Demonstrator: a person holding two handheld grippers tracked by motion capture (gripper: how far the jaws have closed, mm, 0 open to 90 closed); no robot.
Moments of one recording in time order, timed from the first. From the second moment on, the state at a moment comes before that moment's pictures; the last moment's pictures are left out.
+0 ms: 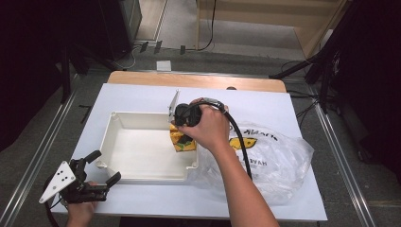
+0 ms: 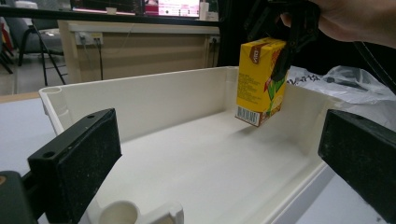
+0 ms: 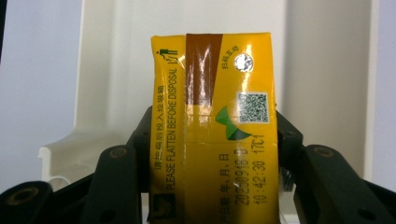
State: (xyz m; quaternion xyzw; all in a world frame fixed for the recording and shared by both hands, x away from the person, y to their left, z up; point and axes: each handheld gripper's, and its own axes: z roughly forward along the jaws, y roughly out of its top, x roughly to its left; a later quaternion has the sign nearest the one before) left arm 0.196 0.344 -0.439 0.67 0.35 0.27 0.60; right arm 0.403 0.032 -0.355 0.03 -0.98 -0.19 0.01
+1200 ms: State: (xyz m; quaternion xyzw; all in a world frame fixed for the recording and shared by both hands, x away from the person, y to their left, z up) left arm 0.196 0.344 -0.439 0.67 0.35 0.27 0.60; right arm 0.401 0.032 -0.375 0.04 -0.99 -0.16 0.02
